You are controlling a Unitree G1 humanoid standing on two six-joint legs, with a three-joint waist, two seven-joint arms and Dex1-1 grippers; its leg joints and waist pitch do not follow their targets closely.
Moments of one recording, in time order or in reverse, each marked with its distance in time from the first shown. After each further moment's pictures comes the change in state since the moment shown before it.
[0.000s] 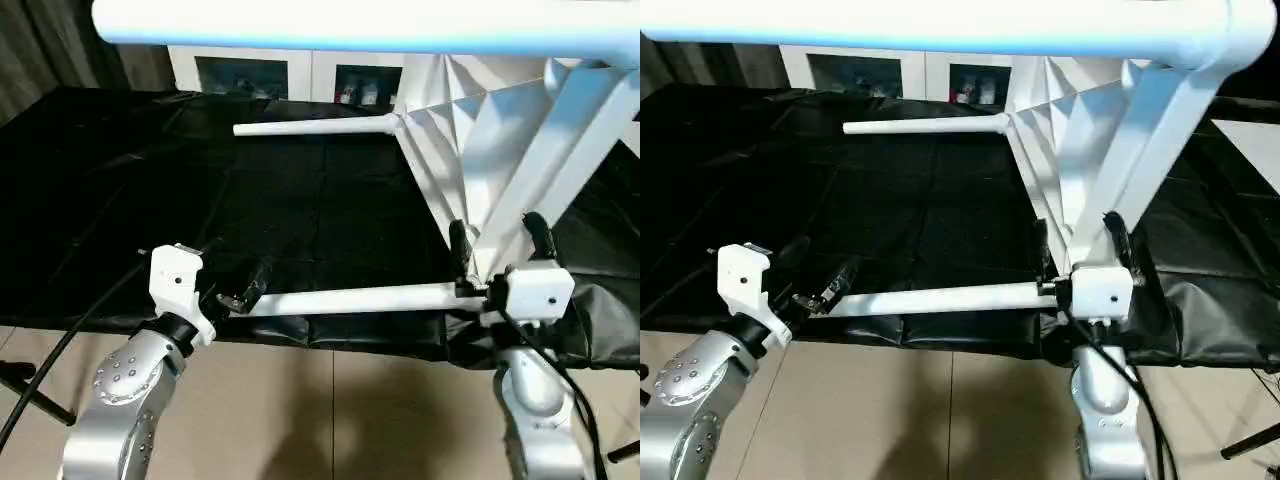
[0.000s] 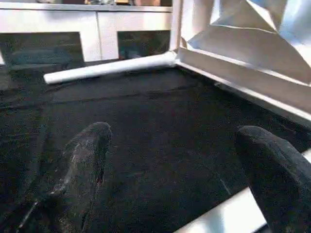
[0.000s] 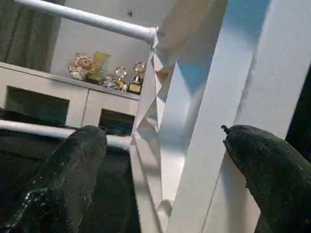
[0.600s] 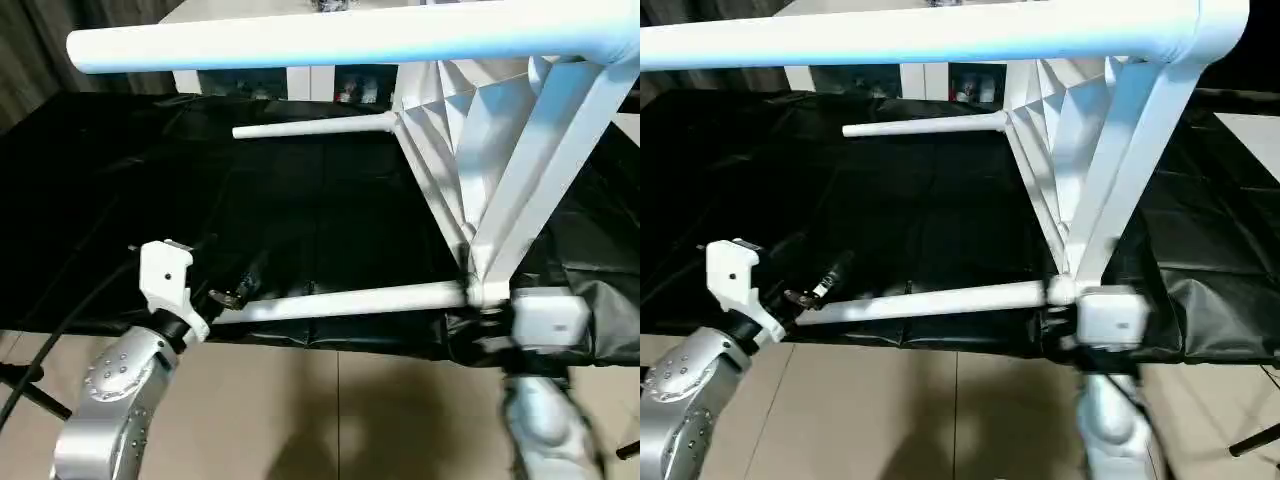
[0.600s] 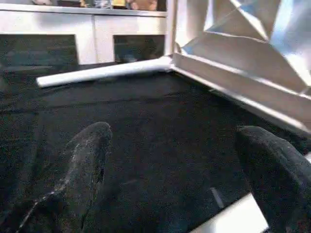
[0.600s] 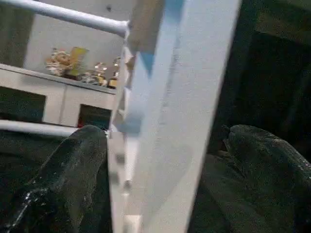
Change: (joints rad) left arm -0.013 -0.017 0.006 -0.001 -0.043 0.014 -0.012; right arm 0.079 -0.026 -0.057 -0.066 0.005 -0.014 -0.028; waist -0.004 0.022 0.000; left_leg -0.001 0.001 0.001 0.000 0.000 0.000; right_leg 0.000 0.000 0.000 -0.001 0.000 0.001
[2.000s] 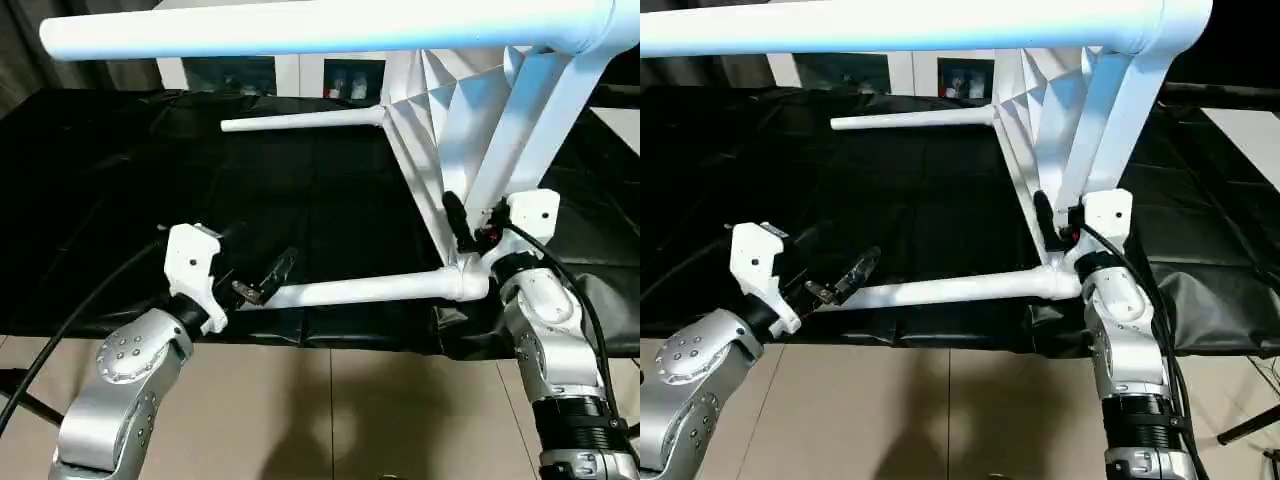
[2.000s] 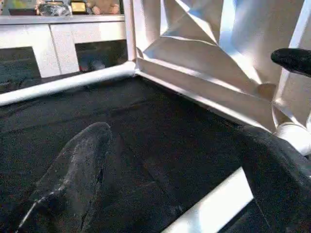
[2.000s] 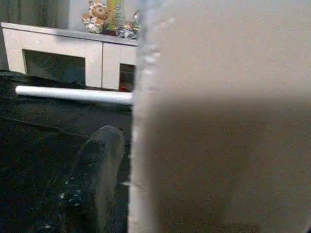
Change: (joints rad) left arm -0.069 0.046 -0.050 -0.099 0.010 0.114 -0.008; right arm -0.455 -0.121 -0.021 0.325 0.215 0.384 0.266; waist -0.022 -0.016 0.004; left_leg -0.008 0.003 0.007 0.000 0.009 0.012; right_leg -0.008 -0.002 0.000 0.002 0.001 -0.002
